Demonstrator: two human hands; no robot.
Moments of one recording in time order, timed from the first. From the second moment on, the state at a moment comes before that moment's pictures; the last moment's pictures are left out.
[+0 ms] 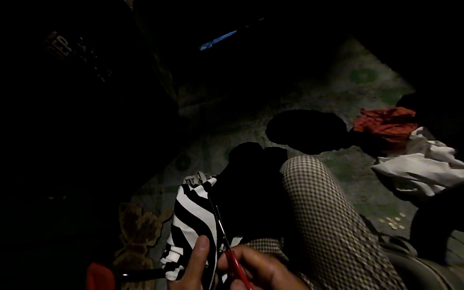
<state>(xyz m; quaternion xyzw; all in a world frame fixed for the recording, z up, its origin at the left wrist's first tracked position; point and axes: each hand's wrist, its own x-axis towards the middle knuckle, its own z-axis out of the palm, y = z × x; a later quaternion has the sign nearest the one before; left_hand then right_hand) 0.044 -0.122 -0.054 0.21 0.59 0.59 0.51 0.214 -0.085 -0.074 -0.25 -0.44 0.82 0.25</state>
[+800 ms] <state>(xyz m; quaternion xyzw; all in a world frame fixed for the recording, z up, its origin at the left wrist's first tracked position) 0.038 -0.128 -0.054 0.24 0.57 0.59 0.52 0.207 -0.077 -0.075 -0.26 -0.44 0.82 0.25</state>
